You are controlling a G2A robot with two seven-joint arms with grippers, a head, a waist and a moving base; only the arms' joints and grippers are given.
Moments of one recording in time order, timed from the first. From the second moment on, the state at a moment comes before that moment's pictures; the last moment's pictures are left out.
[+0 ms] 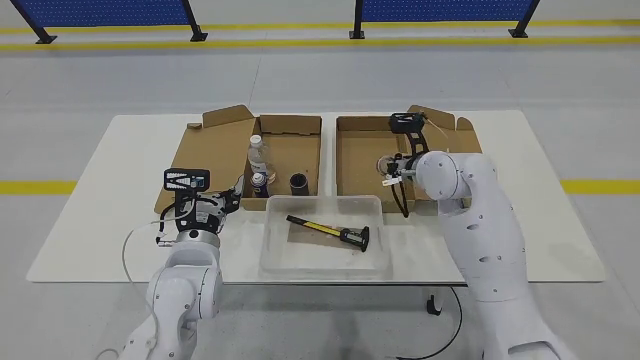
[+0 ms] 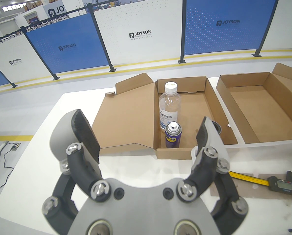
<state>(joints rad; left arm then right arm) 1.58 -1.24 -1.40 -2.02 1.48 0.30 -0.37 -0.88 -1.45 1.28 -1.43 -1.22 0.15 1.23</state>
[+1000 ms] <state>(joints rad) 1.58 -1.24 -1.40 -2.02 1.48 0.30 -0.37 -0.64 -1.48 1.16 -0.84 -1.22 0.13 1.14</state>
